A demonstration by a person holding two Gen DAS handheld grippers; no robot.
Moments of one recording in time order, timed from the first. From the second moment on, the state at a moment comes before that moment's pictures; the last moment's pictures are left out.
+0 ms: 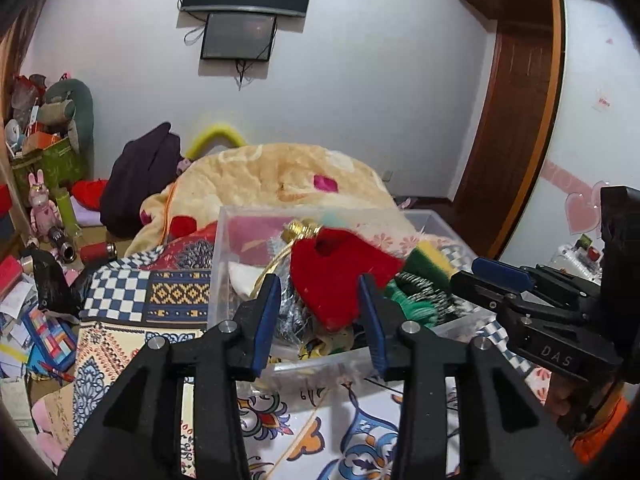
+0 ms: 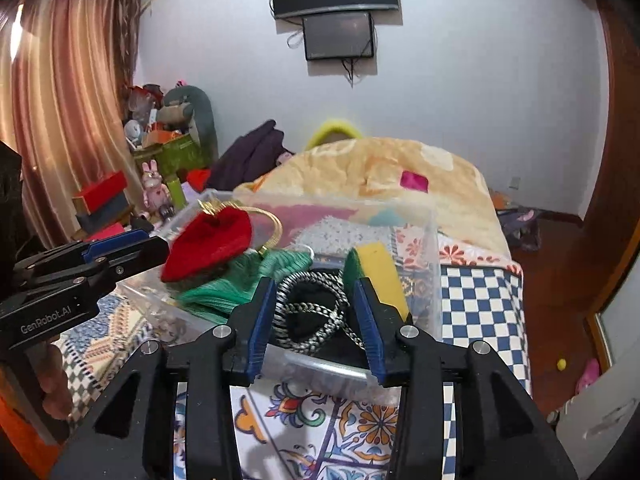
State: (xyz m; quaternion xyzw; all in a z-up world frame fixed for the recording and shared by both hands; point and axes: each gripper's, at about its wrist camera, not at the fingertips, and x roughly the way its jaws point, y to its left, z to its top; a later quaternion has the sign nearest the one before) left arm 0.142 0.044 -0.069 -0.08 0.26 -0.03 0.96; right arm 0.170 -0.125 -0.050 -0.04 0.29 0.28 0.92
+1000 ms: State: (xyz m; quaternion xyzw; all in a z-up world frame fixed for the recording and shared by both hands) left arm 0.018 0.020 0.037 -0.04 0.07 -0.04 1.00; right arm 0.070 -0.158 0.044 0.01 0.09 0.29 0.95
